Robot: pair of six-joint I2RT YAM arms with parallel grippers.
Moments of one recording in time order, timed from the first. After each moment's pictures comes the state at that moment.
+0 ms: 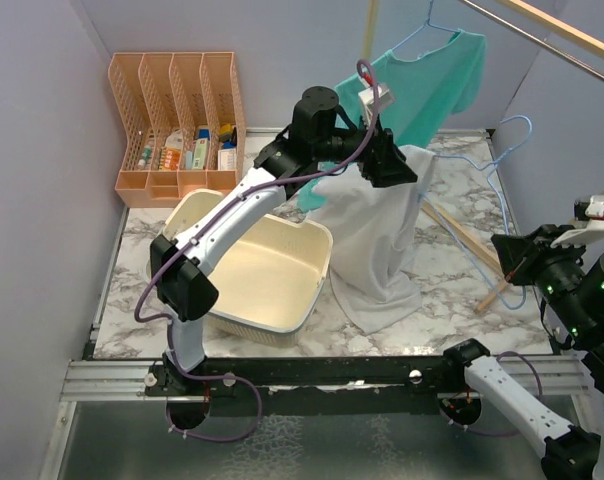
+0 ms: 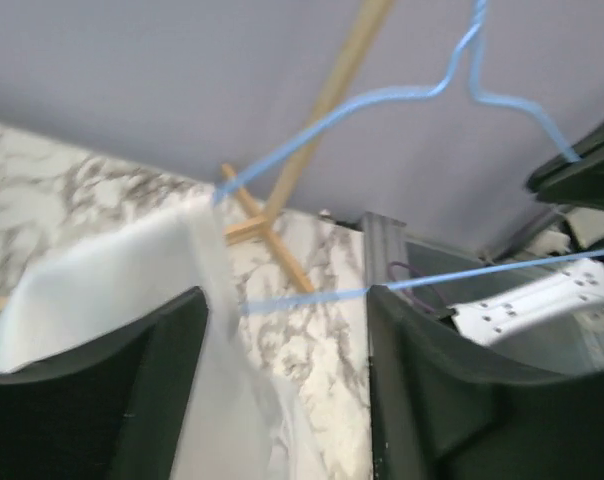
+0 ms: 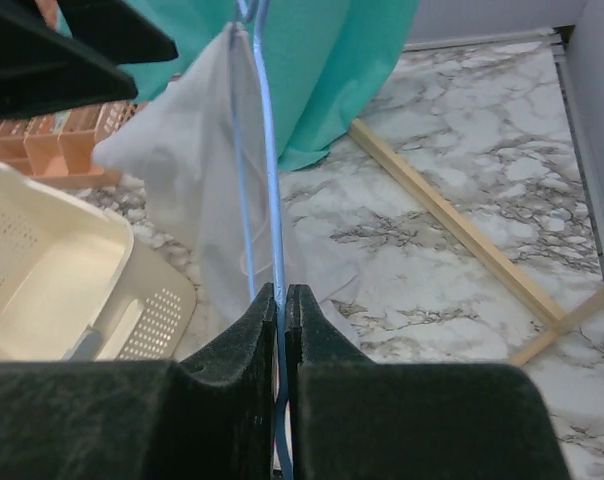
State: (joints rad) left arm -0.74 1.92 2.07 -0.16 0.85 -0.36; right arm 0.38 0.64 1.53 -1.12 0.20 0.26
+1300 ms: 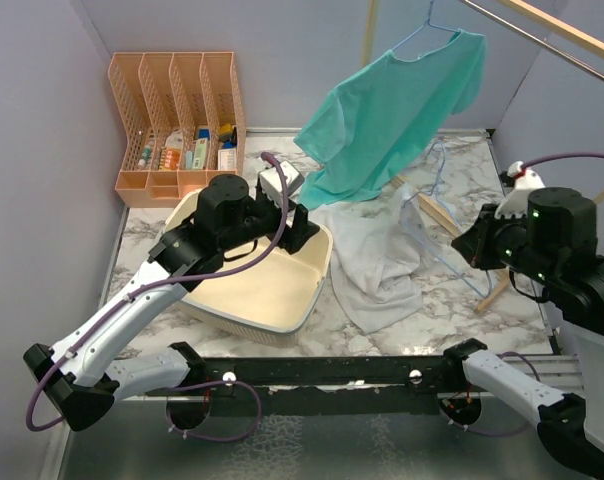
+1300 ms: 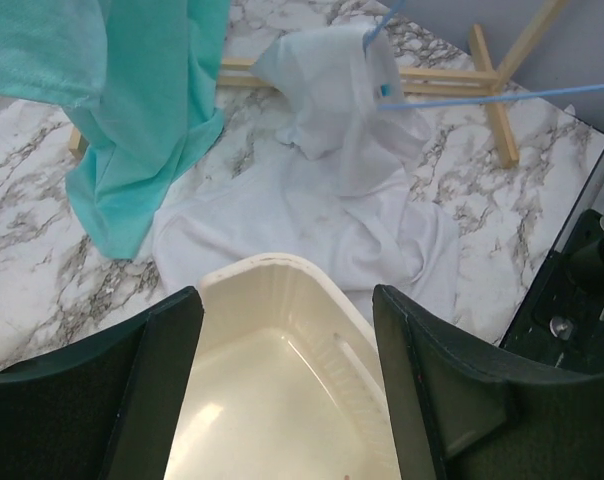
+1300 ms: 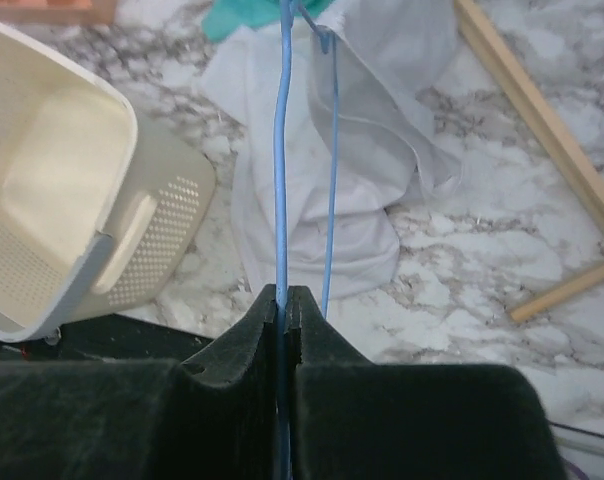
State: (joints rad) left arm -0.74 1.07 1.20 -0.41 0.21 -0.05; right arm 0.38 0.89 1.66 -1.32 0.02 0.29
